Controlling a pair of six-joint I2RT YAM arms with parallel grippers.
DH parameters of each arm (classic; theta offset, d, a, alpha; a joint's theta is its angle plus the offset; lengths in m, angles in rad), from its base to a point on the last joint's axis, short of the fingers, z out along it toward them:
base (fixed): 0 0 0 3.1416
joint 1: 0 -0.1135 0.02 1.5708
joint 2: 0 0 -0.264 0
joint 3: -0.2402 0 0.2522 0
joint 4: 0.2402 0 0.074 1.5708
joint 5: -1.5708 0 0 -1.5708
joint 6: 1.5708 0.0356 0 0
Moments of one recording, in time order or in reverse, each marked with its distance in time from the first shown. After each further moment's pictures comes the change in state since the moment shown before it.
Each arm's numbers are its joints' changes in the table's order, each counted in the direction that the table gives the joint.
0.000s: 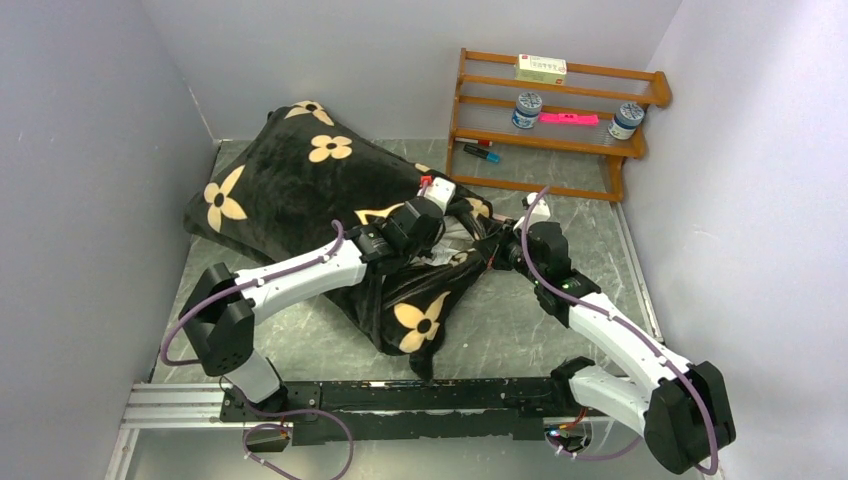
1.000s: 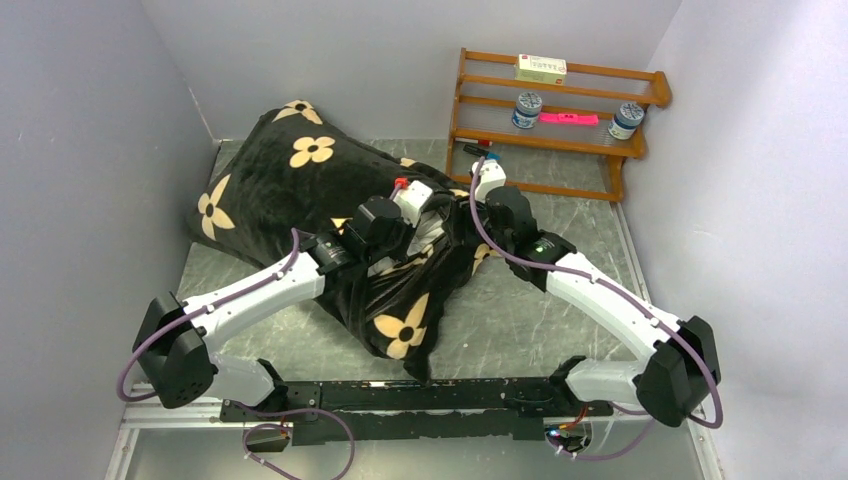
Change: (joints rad) left arm -0.089 -0.242 0.187 -0.077 -0.232 0.169; right arm -0.216 0.213 -0.399 0.238 -0.178 -0.307
